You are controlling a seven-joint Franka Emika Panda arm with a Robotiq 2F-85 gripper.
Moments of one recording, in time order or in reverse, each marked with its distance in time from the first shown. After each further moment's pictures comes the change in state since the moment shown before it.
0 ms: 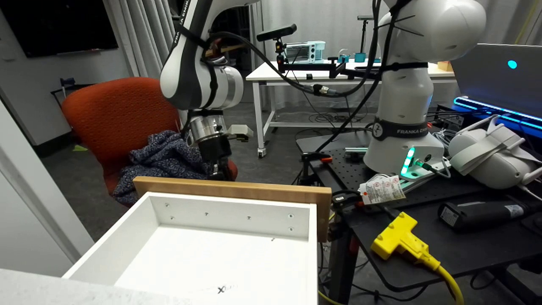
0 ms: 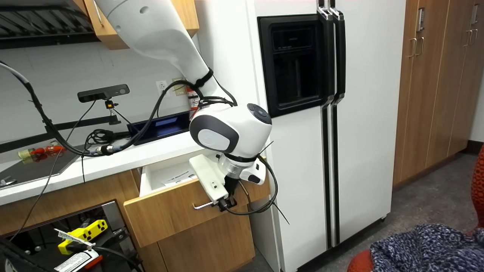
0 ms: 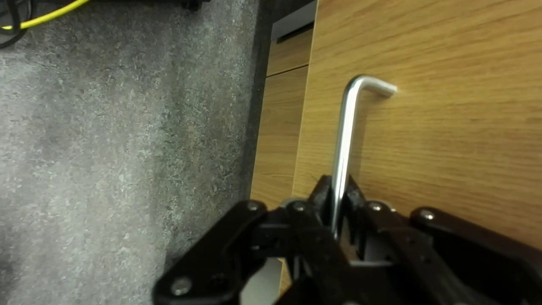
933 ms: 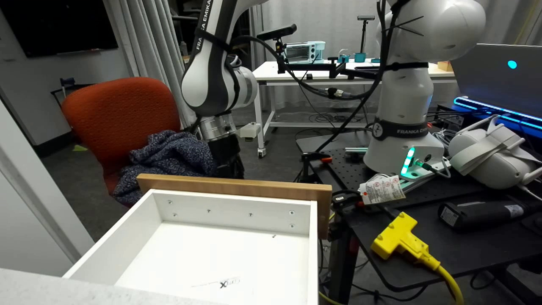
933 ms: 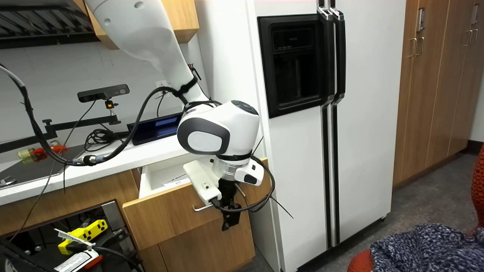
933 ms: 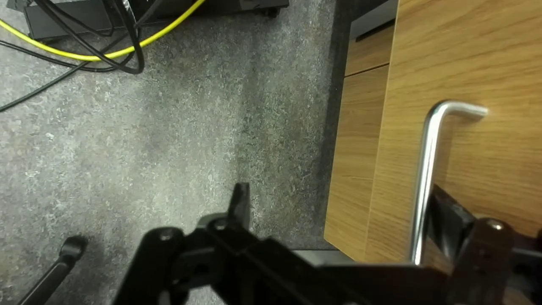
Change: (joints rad) arm -0.014 -0.043 0.022 -0.105 -0.226 0.192 0.232
